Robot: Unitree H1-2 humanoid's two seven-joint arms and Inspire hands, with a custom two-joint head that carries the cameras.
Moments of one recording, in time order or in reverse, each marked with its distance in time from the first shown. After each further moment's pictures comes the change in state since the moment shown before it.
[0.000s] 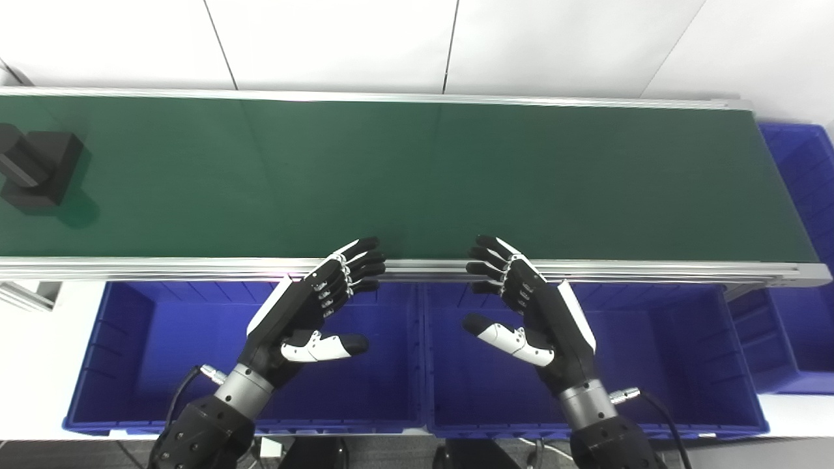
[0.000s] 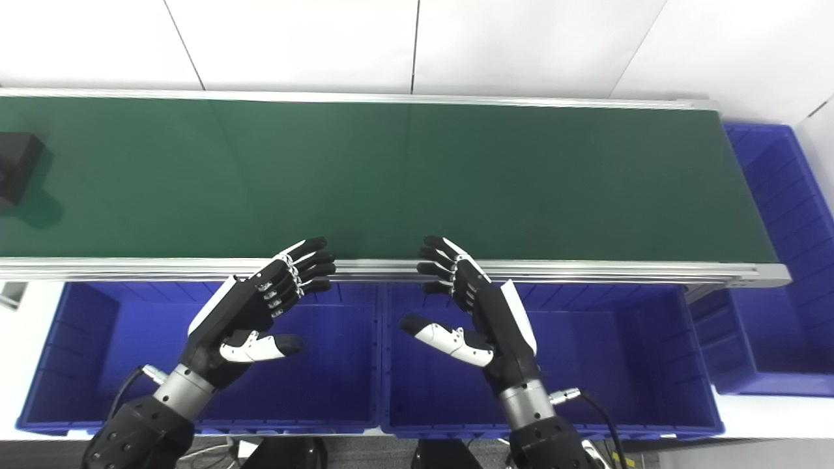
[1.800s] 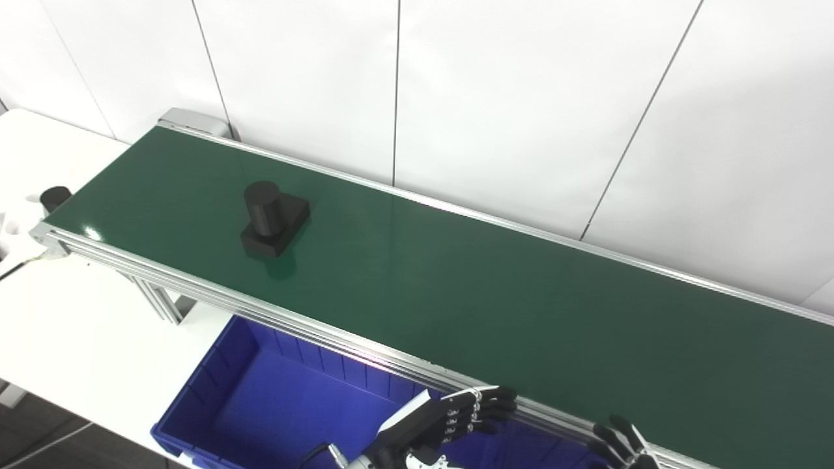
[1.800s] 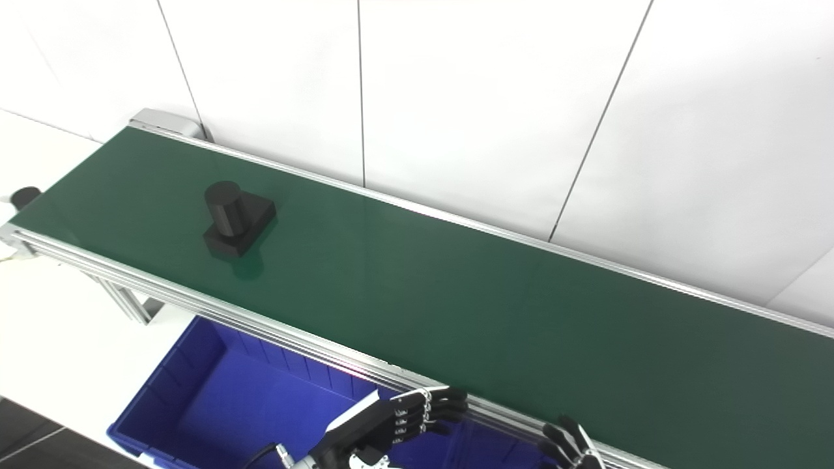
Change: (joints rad) left arm -0.054 -0.107 -0.064 0.276 0.105 -0.162 0.026; right arm -0.027 -0.054 -0.066 0.205 0.088 -0.132 0.010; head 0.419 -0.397
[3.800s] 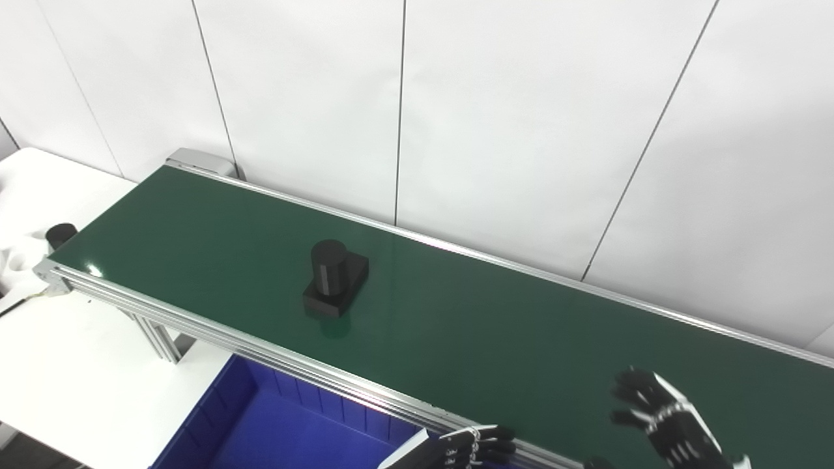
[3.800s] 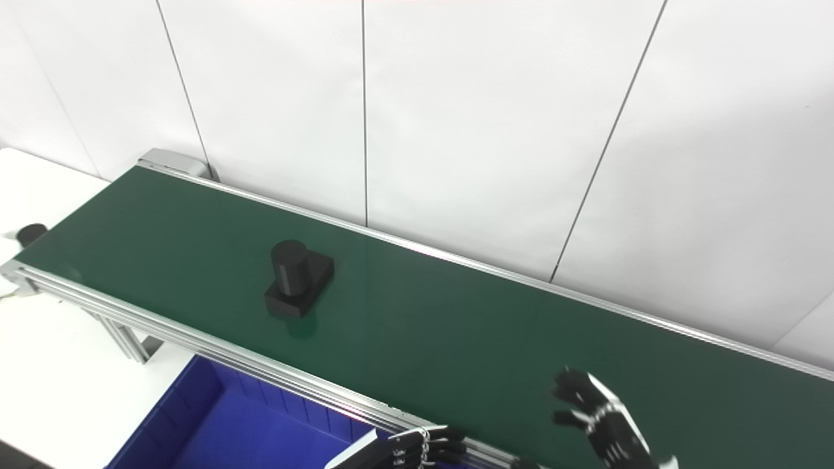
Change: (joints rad) left arm -0.027 0.006 0.009 0.041 -0.003 -0.021 0.006; right arm -0.170 0.091 0.007 -0.284 -0.149 0.024 -0.011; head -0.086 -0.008
